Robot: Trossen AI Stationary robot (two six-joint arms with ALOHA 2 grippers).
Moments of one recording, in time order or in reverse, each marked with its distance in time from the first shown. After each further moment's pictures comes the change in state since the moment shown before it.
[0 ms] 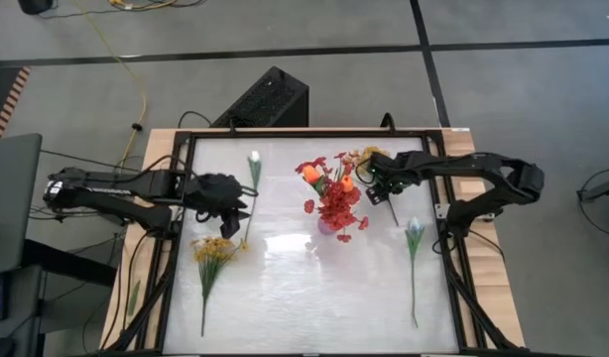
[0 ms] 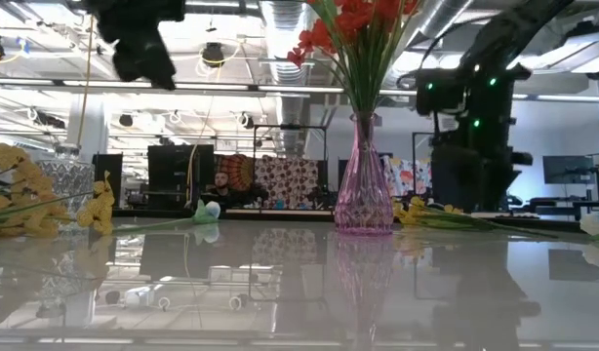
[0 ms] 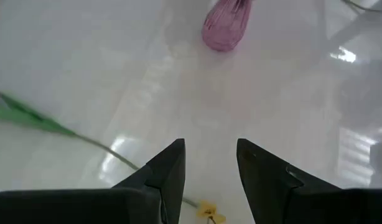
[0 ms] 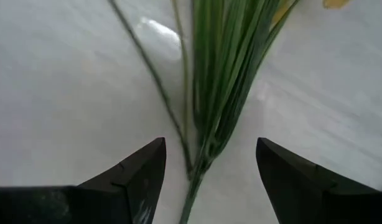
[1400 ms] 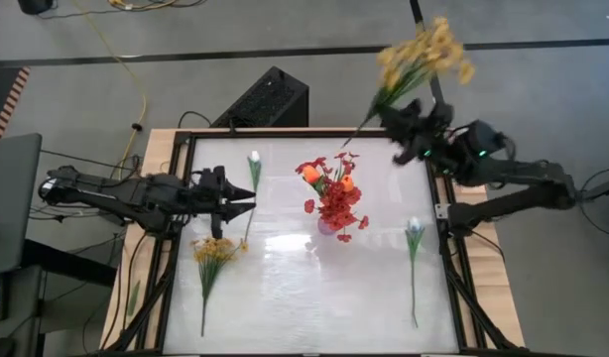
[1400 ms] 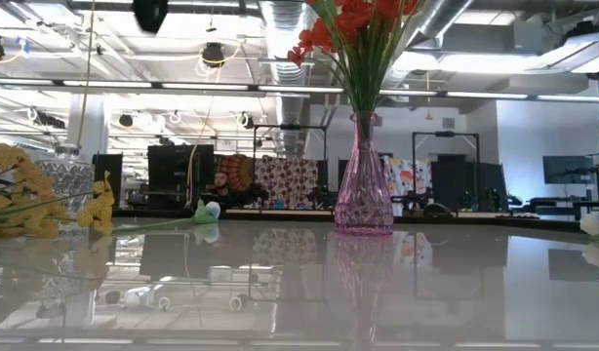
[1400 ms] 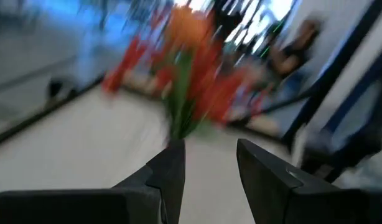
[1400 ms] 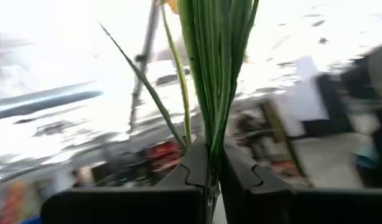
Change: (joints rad) left arm -0.150 -0.198 -0.152 0.716 -0.178 0.139; right arm 0.402 -0.383 0.330 1.235 0.175 -0.361
